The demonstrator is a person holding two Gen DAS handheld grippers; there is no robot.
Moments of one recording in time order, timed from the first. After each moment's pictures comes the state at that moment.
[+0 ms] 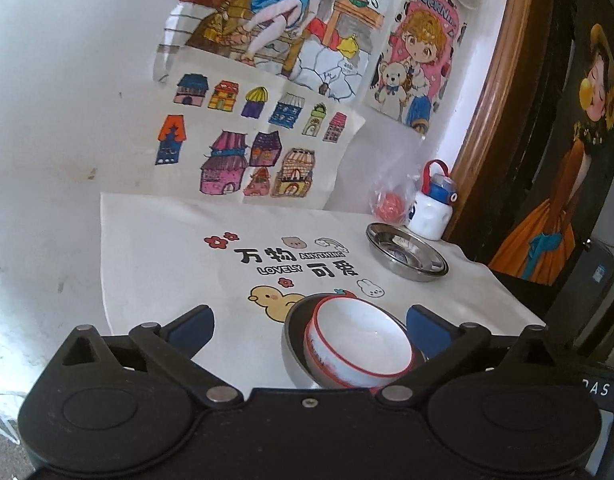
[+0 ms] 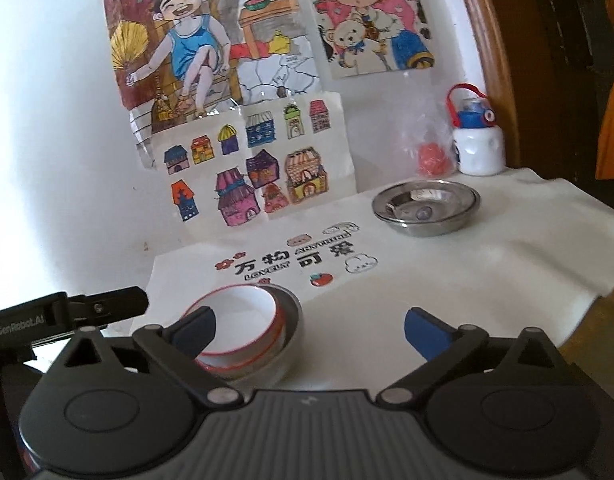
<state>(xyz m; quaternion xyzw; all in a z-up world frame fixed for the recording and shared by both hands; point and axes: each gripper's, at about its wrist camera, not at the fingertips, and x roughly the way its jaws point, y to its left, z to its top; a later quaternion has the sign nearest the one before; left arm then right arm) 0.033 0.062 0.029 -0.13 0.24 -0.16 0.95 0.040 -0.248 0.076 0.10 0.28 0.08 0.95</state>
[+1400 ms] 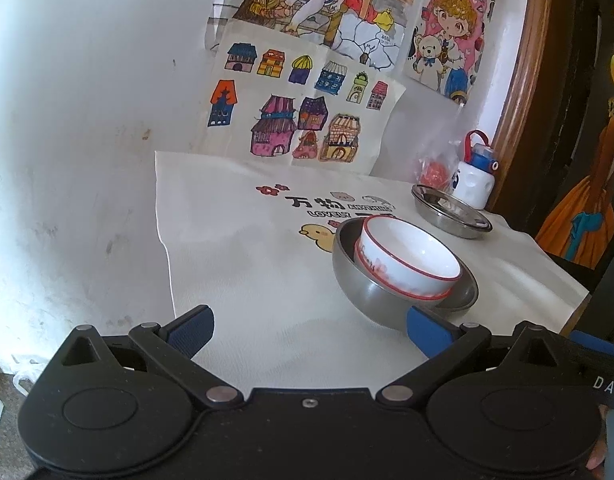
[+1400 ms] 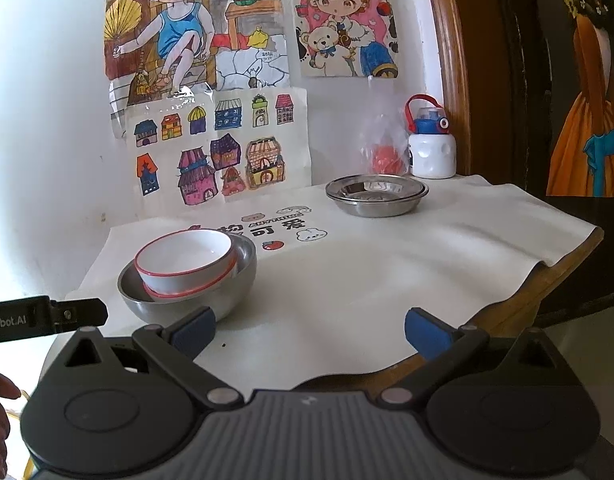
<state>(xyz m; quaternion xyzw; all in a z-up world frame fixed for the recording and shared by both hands) -0.008 0.060 -0.019 -0.11 0.26 -0.09 0.95 -0.007 -0.245 0.036 0.04 0.25 0.01 0.97</state>
